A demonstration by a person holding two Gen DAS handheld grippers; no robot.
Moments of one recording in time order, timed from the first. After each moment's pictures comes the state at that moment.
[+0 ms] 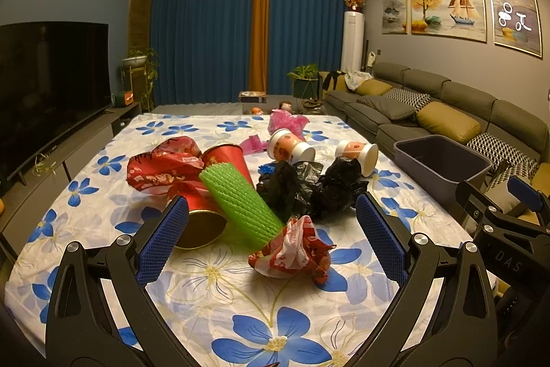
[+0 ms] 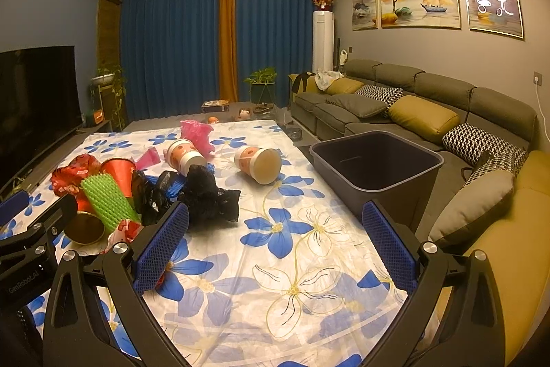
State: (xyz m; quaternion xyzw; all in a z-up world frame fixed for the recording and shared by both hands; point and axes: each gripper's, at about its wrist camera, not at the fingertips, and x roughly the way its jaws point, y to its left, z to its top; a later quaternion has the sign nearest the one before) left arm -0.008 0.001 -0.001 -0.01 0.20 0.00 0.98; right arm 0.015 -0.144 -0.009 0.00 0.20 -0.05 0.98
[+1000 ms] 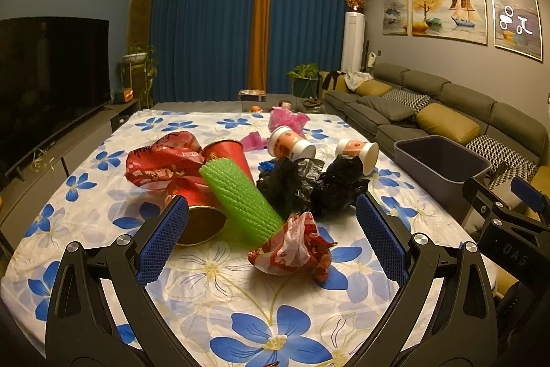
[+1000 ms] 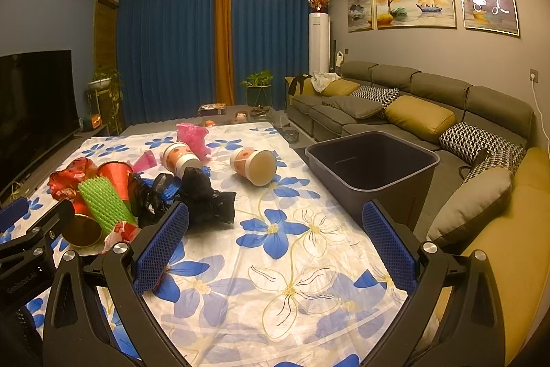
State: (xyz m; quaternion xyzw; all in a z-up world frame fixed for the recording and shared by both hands) left arm -0.009 -0.002 -0.007 -0.02 0.20 -0.01 0.98; right arm 0.011 -0.148 -0.009 0.01 0.19 -0.06 0.98
